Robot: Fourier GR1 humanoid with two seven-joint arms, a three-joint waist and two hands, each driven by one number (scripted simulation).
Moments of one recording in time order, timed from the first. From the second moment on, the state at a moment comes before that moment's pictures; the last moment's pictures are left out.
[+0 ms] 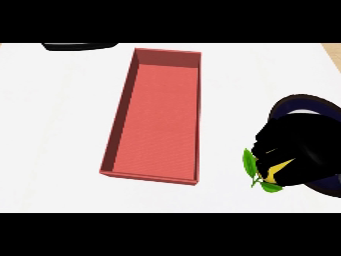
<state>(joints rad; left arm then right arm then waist) 0.75 0.61 -0.27 -1.83 0.09 -0.08 0.06 -0.51 -0.80 0.51 -1.68 0.23 0.16 -0.96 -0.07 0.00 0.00</state>
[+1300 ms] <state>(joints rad) 0.71 0.58 -0.26 -1.84 0.05 -0.10 0.10 -0.83 -0.71 0.46 -1.51 0.00 0.32 -0.69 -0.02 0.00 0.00</state>
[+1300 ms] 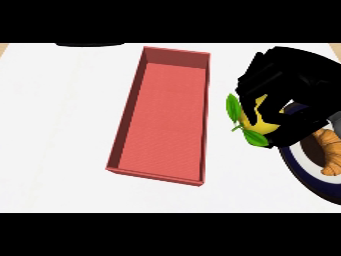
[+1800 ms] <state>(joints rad) 0.69 0.56 -0.25 -1.84 0.05 -0.12 0.11 -0.91 -0.59 0.55 -1.43 0.10 0.28 -0.60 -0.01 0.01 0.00</state>
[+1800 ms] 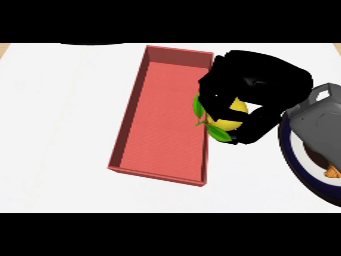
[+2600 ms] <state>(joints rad) 0.53 0.50 -0.23 -1.91 0.05 -0.12 0.08 -0.89 -0.33 0.61 -1.19 -0.01 0.34 -0.48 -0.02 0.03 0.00</state>
